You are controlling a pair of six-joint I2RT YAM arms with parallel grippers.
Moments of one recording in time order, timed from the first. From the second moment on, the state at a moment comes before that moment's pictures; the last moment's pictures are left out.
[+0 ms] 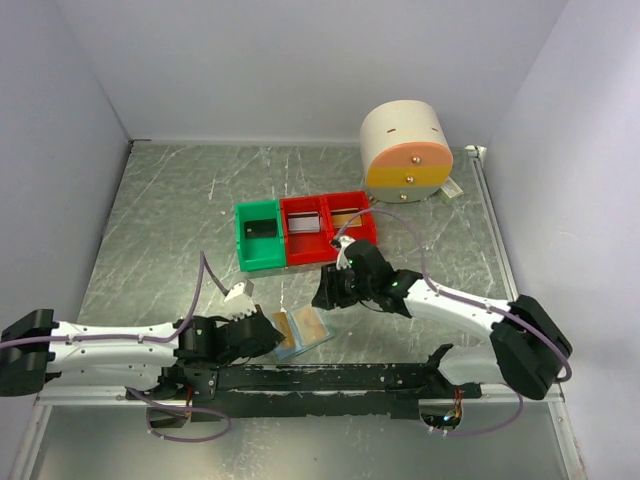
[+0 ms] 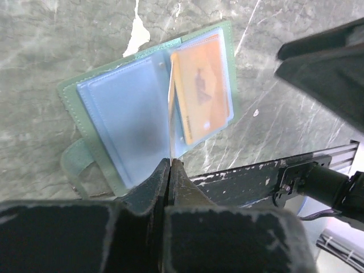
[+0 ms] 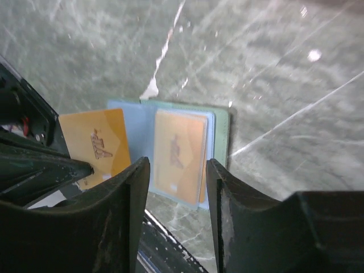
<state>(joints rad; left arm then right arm) -1.38 0.97 0.43 -0.35 -0.50 -1.56 0.80 1.30 0.60 -0.09 -0.27 0.56</state>
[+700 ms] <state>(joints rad) -1.38 0.63 0.26 -0.03 -0.50 -1.16 0.54 1.07 0.25 0.57 -0.73 0.86</state>
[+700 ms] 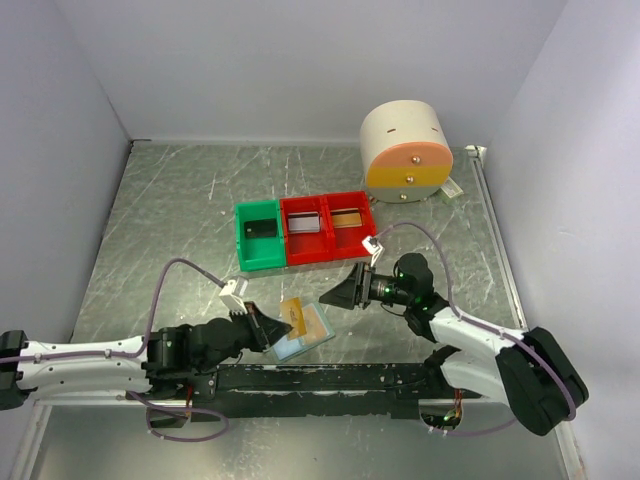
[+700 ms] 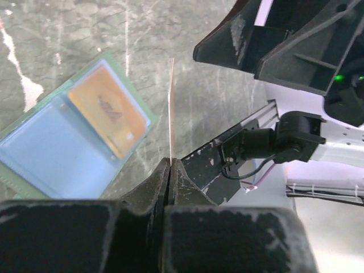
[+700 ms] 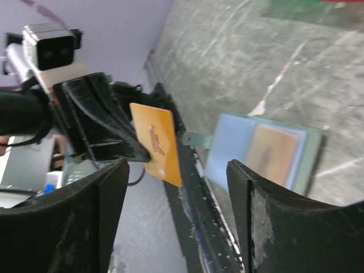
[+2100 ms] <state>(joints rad) -1.38 0.72 0.16 0.50 -0.41 -1.07 0.63 1.27 0.26 1.02 -0.99 1.08</state>
